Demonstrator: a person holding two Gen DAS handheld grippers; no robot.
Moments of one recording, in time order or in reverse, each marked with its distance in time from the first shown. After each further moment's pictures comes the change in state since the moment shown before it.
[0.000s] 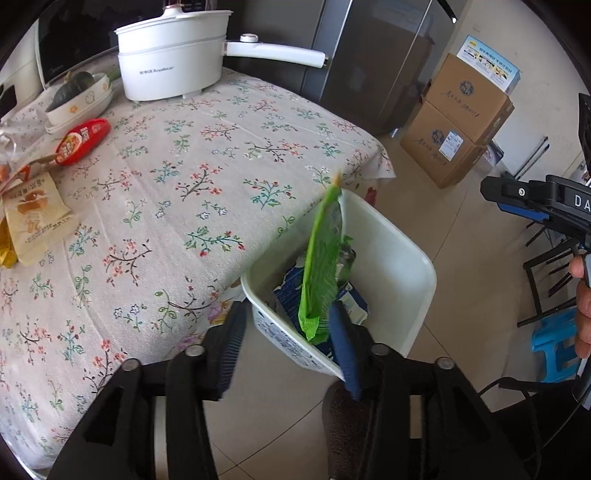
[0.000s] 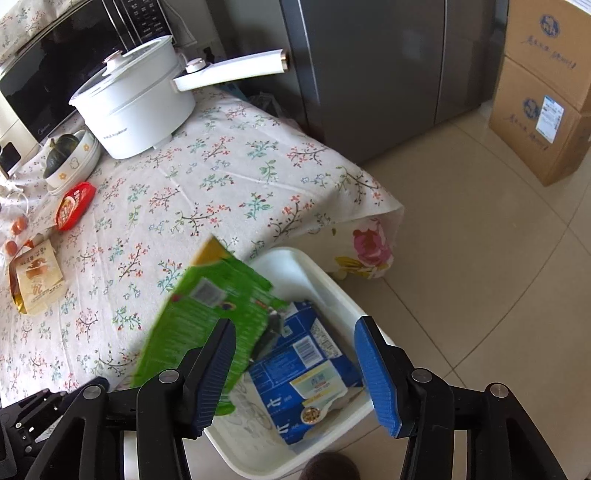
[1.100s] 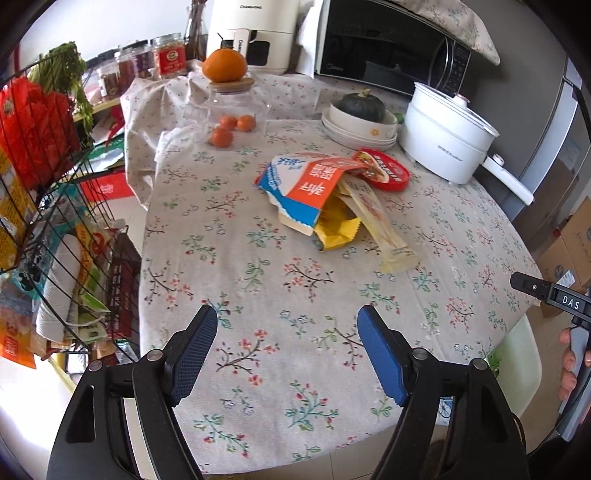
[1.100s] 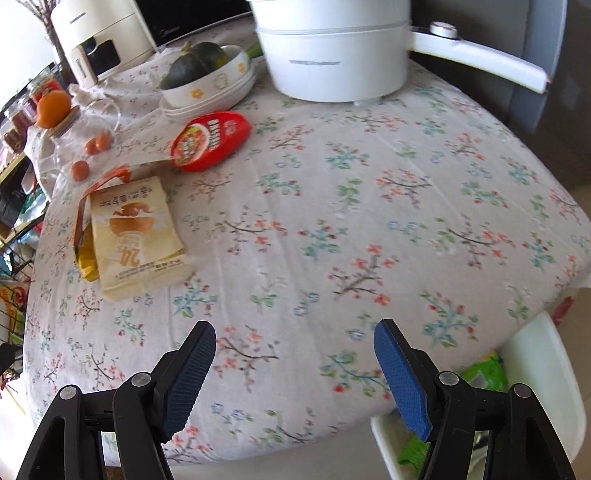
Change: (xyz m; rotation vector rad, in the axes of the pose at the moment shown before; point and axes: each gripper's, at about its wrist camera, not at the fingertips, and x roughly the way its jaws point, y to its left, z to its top) left arm -0.134 0.291 -0.060 -0.451 -0.181 0.402; right arm 0.107 0.257 0.009 -0.319 0.058 0.181
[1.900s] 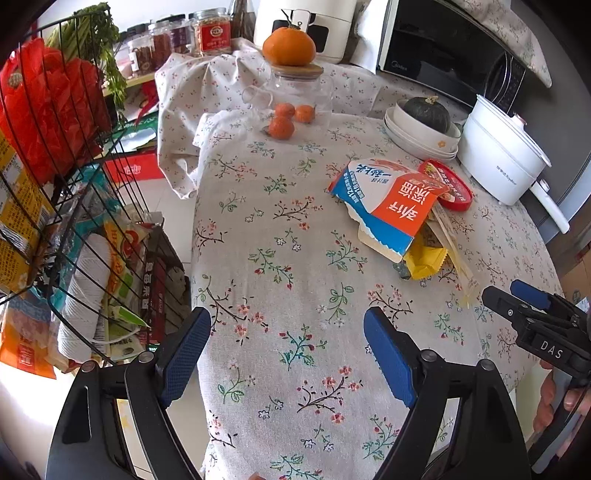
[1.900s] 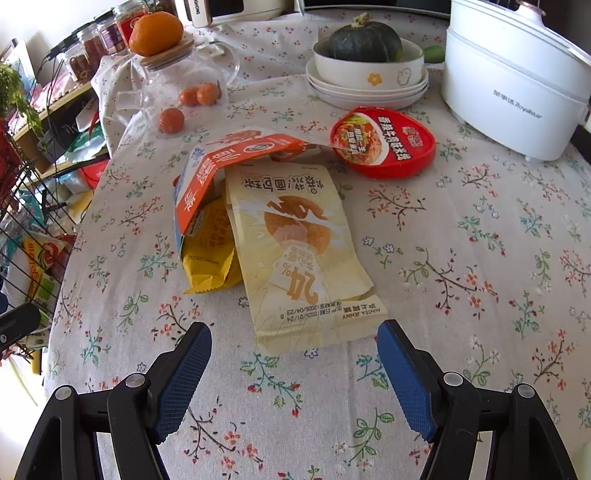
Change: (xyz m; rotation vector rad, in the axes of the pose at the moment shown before) left arm 0.033 0.062 0.037 -0.080 0.067 0.067; right arm 0.064 0.132 0.020 -0.212 0.013 0.073
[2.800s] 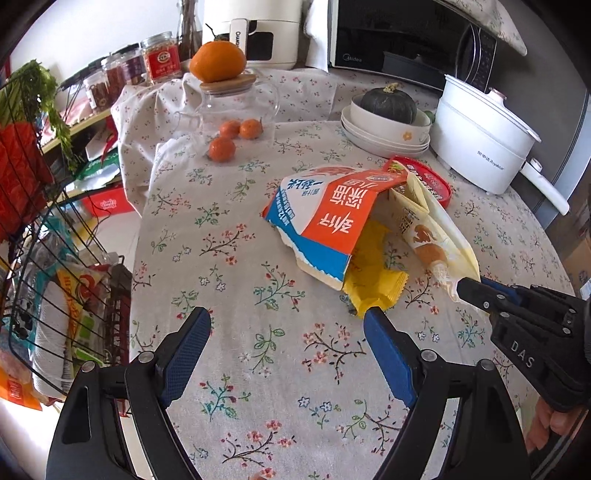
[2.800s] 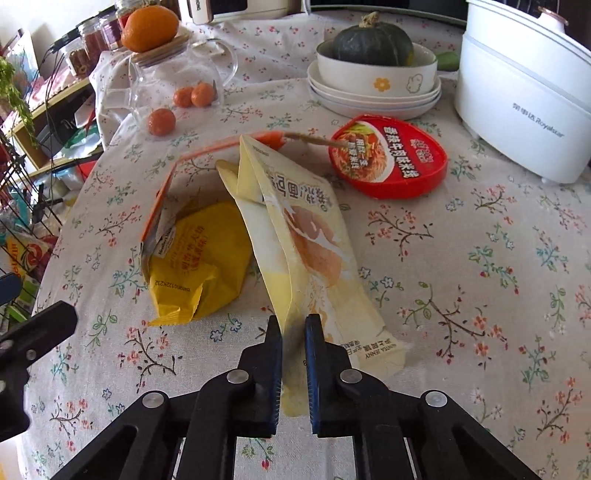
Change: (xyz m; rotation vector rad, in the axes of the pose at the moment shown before) left arm 0.033 -0.084 0.020 0.112 -0.066 -0.004; right arm 0.016 -0.019 0.013 -0.031 -0.039 0.007
